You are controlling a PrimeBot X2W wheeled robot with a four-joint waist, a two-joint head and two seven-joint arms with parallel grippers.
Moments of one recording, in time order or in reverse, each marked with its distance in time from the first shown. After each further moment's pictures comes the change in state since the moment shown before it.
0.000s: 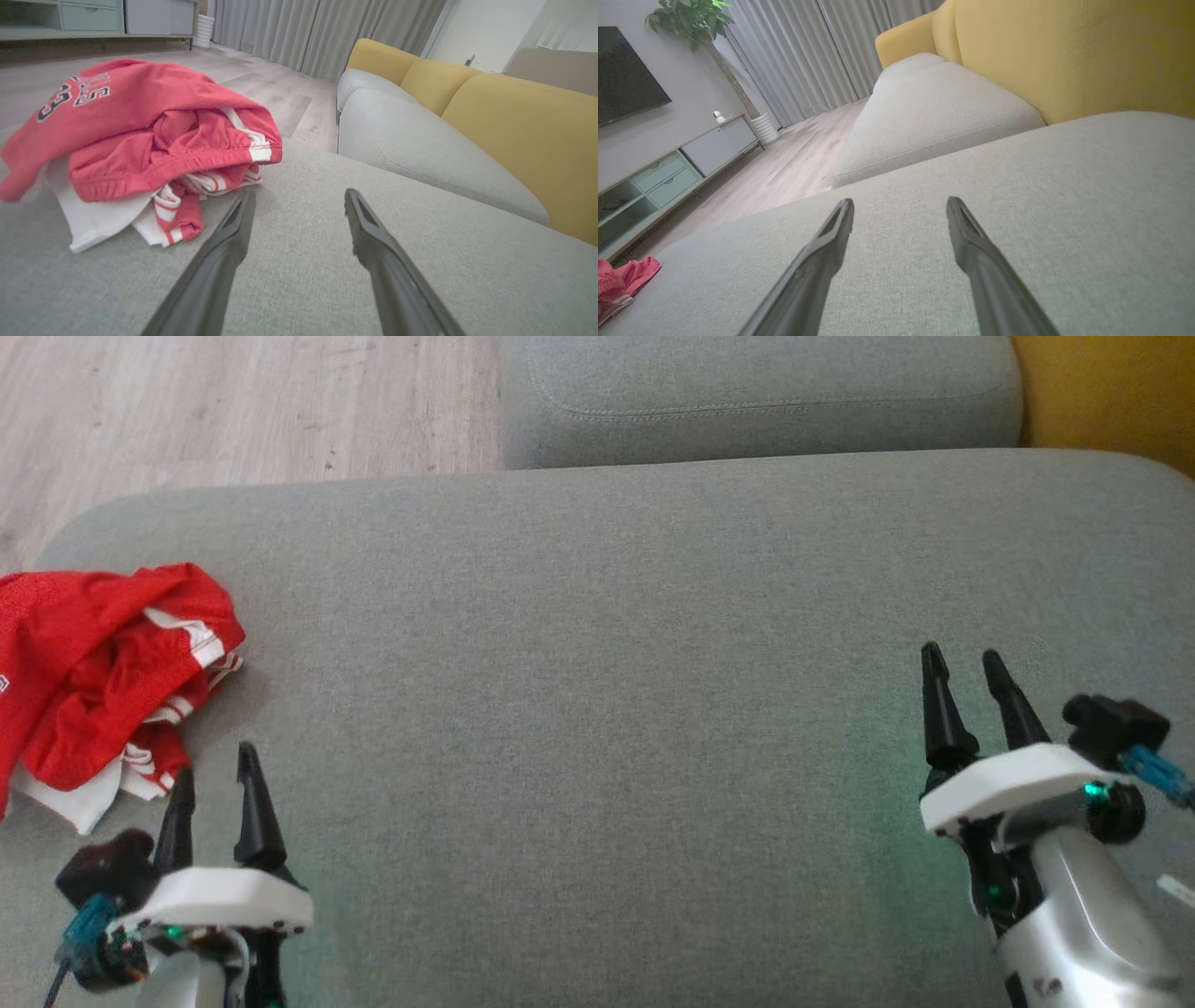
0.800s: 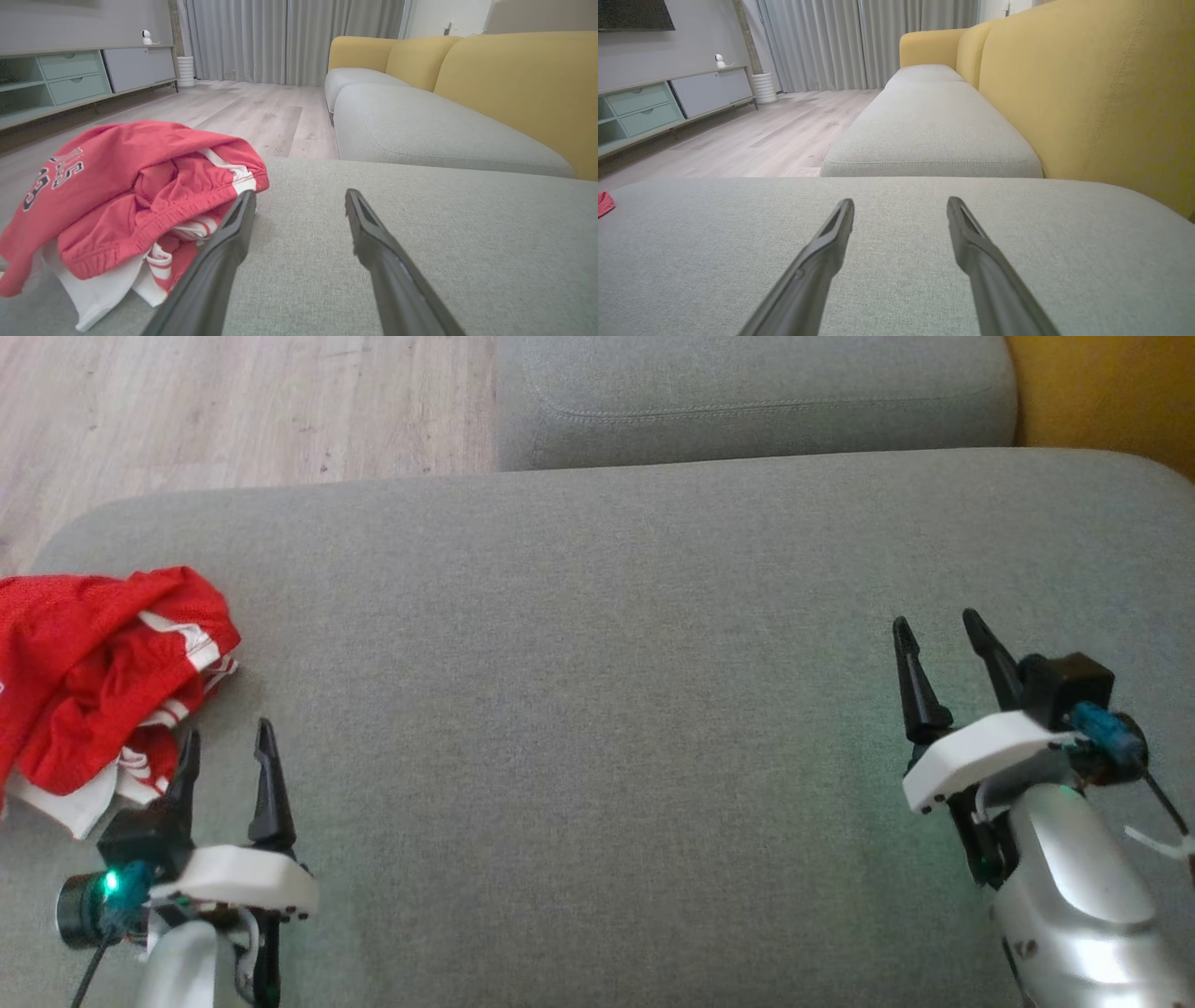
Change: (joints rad) left arm -0.075 -0.001 0.026 0.091 0.271 -0.001 -0.063; right arm -0.114 -0.008 0.026 0.131 -0.275 0.000 -0.064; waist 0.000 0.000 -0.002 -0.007
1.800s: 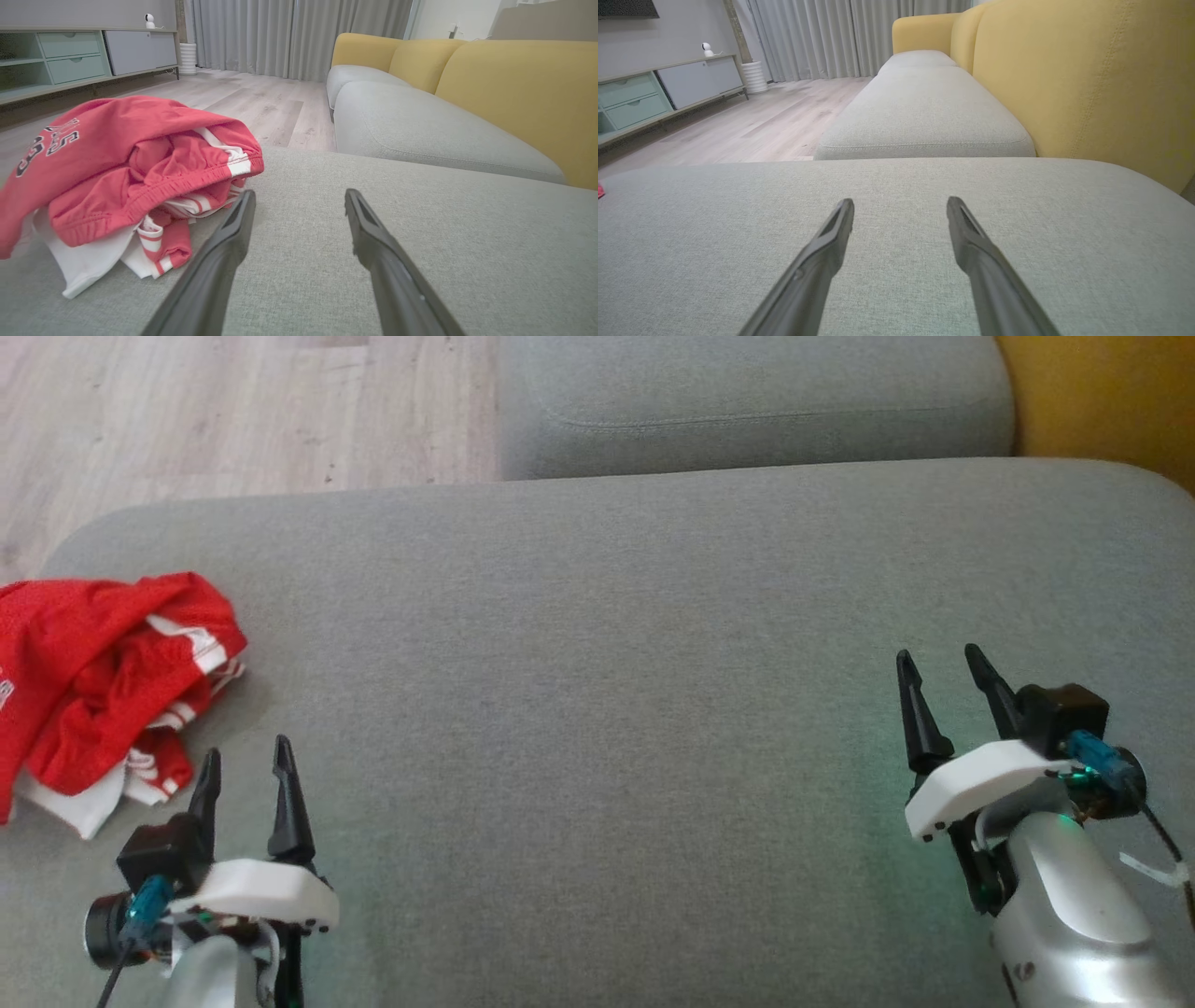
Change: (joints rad) left arm 0.000 -0.048 0.034 0.037 0.016 -0.009 -0.017; right arm 0.015 0.010 -0.025 0.059 -0.033 0.000 -0.018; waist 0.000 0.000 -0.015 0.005
